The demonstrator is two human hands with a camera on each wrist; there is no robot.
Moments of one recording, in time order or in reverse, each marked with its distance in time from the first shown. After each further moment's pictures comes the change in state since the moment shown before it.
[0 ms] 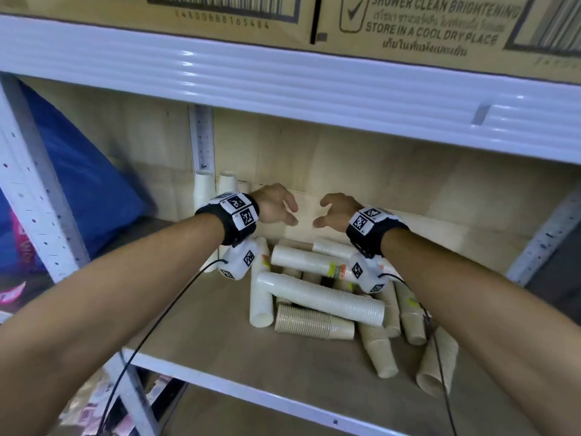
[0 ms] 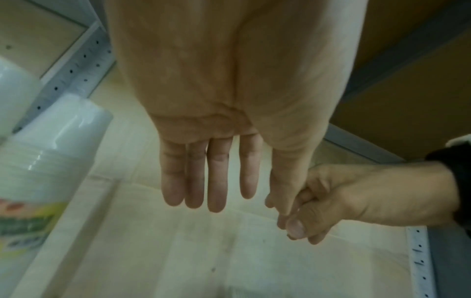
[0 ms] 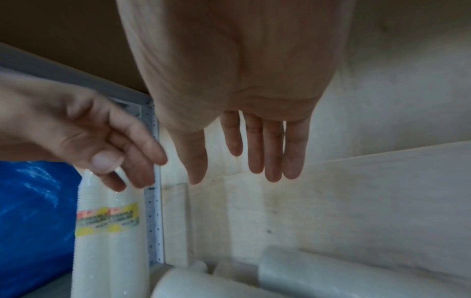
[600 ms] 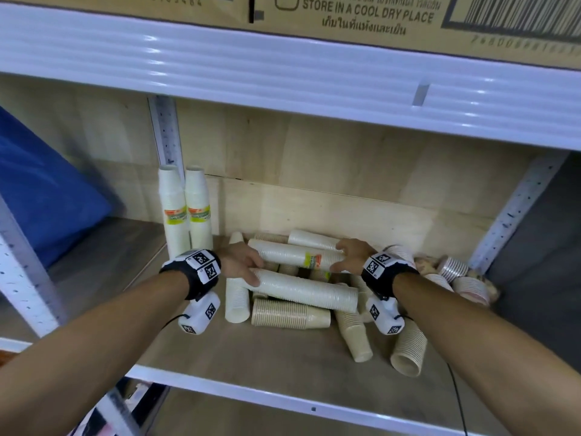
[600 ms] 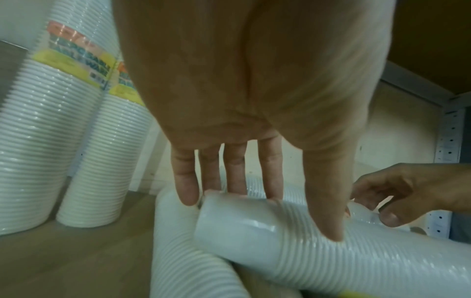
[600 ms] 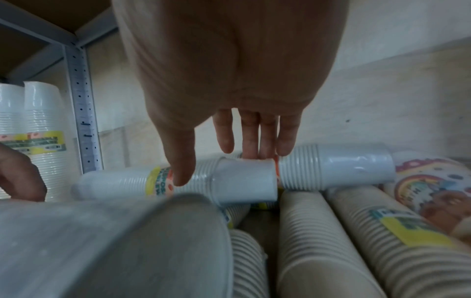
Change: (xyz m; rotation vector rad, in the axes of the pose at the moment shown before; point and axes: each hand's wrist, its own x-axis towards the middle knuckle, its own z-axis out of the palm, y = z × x) left_hand -0.021 -0.050 0.102 -0.100 -0.320 -0.064; right_hand -0.049 0.124 0.046 -0.037 -0.113 0.150
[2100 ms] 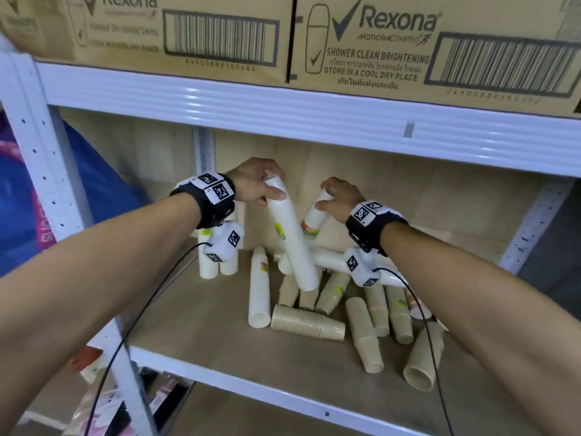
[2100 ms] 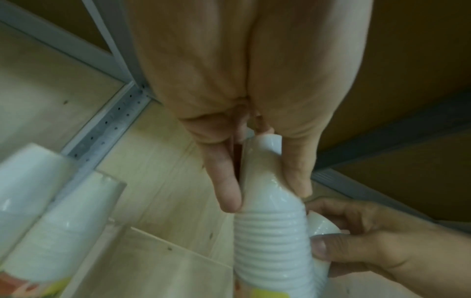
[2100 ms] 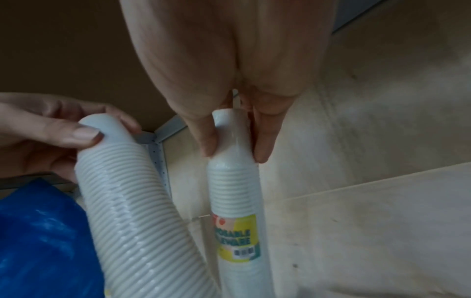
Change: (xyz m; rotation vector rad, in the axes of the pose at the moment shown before) left_hand -0.087 0.085 -0.132 -0.271 0.474 0.278; right_hand -0.024 -0.128 -0.092 0.190 0.360 -0.339
